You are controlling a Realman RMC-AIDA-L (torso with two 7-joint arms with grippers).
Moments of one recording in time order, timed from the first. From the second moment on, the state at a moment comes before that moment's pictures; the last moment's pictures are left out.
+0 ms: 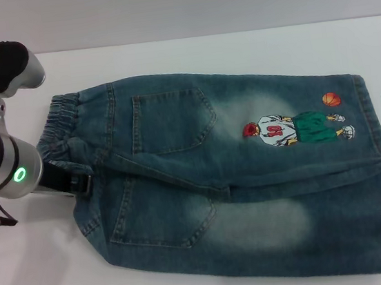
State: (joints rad) left arm -0.39 -2.06 -1.52 -1.57 2.80 -1.43 -0.09; right arm 0.26 2.06 1.34 1.93 0.22 -1.84 -2.89
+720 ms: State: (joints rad) left arm -0.39 -2.06 -1.51 -1.58 2.80 -1.44 -0.08; right arm 0.24 2.07 1.33 1.89 0.23 -1.89 -2.88
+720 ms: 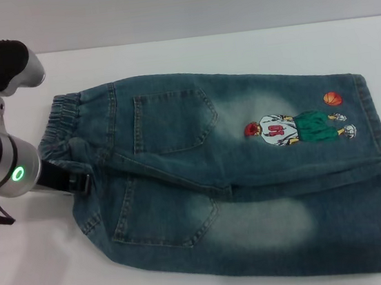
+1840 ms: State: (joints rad) left arm -0.40 -2.06 -1.52 -1.62 2.81 -1.45 -0.08; right arm 0.23 2.07 1.32 1.85 0.23 -1.84 -2.88
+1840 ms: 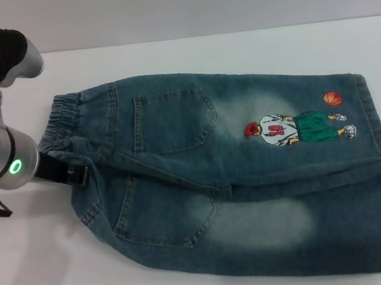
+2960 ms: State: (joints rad) left arm -0.41 -2.06 -1.51 -1.60 2.81 -1.44 -0.06; right arm 0.21 2.07 1.30 1.82 0.26 -1.76 -2.88
